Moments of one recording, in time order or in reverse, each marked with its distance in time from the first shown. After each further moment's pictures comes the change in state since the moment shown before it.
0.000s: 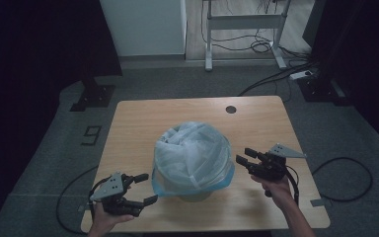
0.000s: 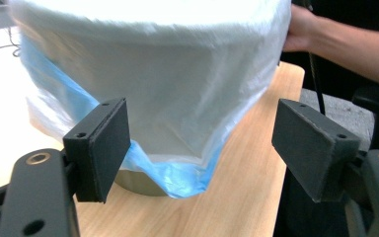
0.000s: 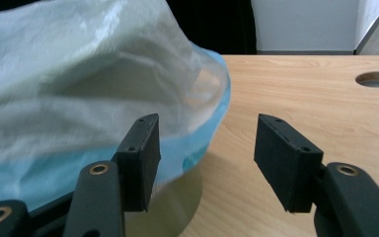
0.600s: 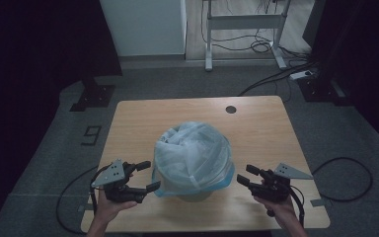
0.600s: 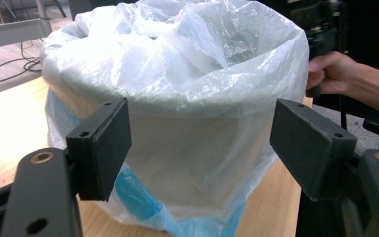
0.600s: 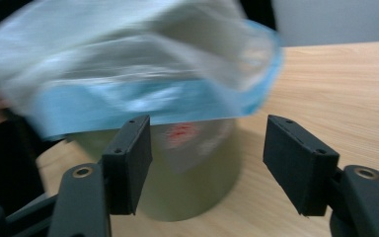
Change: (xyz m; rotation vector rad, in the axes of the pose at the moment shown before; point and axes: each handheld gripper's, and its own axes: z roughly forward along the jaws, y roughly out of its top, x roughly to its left) left arm 0.011 0.028 0.012 -0.035 0.012 0.005; right arm 0.031 -0.032 -0.030 -0.028 0.080 0.017
